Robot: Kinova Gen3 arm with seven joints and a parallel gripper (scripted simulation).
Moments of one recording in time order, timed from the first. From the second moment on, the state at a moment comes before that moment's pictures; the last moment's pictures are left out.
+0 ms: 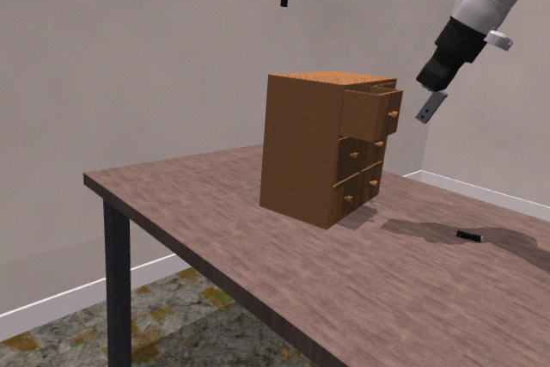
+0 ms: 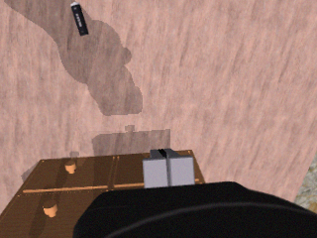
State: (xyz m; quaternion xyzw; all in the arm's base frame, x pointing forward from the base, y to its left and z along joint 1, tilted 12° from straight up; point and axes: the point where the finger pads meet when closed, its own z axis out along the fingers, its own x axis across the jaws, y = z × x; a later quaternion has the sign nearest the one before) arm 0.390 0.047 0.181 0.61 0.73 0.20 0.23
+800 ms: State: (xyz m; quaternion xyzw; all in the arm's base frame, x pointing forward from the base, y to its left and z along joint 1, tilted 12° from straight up) arm 0.399 0.053 0.183 0.61 0.73 0.20 0.23
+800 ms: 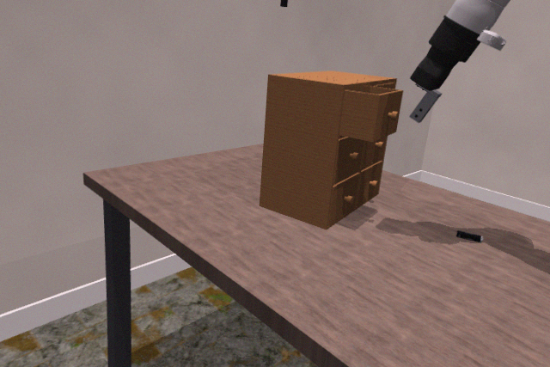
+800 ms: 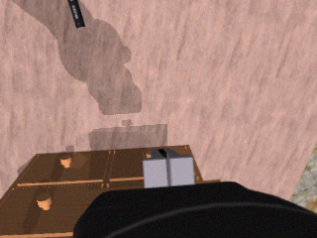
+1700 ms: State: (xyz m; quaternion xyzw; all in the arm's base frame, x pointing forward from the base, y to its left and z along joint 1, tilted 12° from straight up) arm 0.426 0.063 0.188 0.60 0.74 0.20 0.23
